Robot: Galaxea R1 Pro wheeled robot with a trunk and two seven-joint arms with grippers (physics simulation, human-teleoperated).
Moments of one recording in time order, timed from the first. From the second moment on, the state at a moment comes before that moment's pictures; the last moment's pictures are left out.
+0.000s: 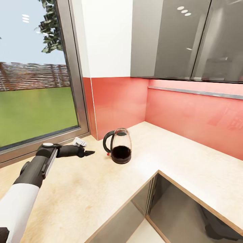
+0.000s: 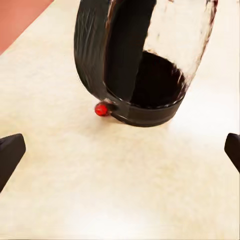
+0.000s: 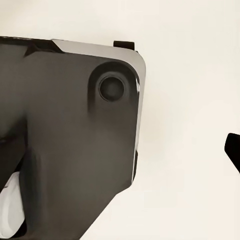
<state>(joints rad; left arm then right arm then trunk) -0.83 0.22 -0.02 -1.06 -0.15 0.62 -0.94 -0.12 -0.06 0.09 -0.03 -0.03 0.01 0.08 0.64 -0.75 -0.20</state>
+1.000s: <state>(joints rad) -0.83 0.21 -0.01 -1.05 -0.15 0.62 -0.92 -0.12 -0.04 0.09 -0.03 -0.03 0.01 0.07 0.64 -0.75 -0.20</state>
